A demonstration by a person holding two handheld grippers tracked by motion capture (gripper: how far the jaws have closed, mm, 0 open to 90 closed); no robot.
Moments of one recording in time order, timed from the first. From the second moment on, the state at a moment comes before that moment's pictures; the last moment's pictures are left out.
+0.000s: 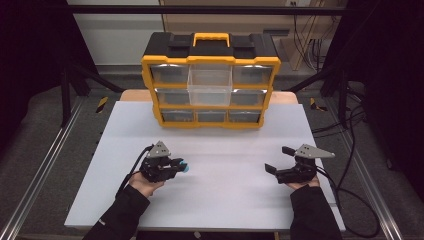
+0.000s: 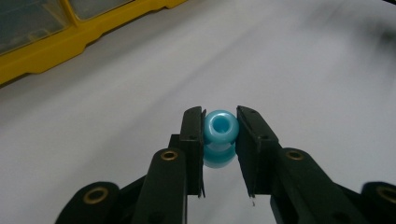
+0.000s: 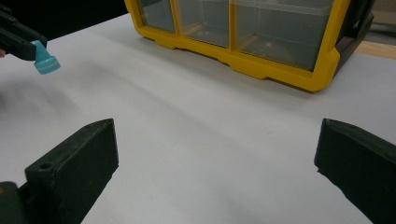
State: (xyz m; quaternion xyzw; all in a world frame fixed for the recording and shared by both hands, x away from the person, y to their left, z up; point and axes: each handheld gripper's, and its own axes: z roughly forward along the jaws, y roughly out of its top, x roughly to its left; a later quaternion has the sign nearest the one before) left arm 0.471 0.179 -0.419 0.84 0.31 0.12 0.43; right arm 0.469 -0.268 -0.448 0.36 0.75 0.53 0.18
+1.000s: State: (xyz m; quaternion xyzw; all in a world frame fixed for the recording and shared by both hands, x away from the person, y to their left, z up) left arm 0.471 0.189 -0.390 0.83 0.31 0.13 0.44; right arm 0.469 -0.268 -0.448 0.36 0.75 0.53 0.18
